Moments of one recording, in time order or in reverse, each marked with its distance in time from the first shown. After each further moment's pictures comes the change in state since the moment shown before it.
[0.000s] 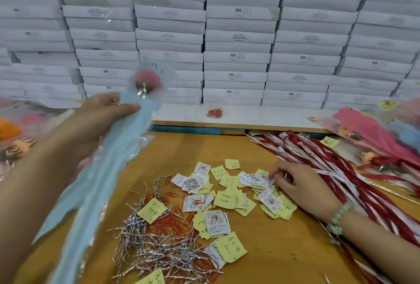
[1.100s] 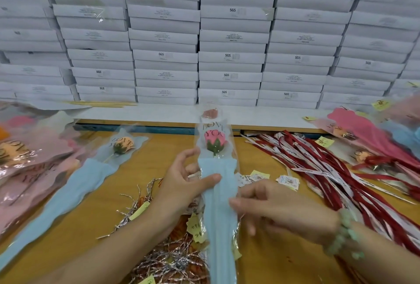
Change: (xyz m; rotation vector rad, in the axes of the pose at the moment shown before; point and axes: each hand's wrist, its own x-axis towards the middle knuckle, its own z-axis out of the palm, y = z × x) left_hand -0.064 -0.081 0.127 -0.381 -0.295 -0.091; right_hand -0.031 -0.084 -0.017 0.743 -0.649 0.094
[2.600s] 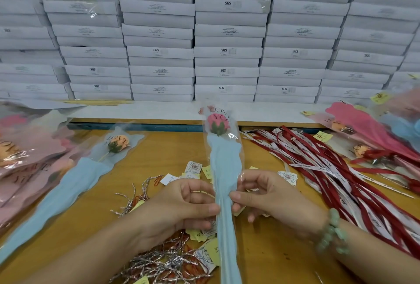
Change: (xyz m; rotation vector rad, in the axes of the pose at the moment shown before) left_hand -0.022 0.015 -0.007 0.046 -0.328 -0.395; right_hand 0.006 0.013 0.001 0.238 0.121 -0.221
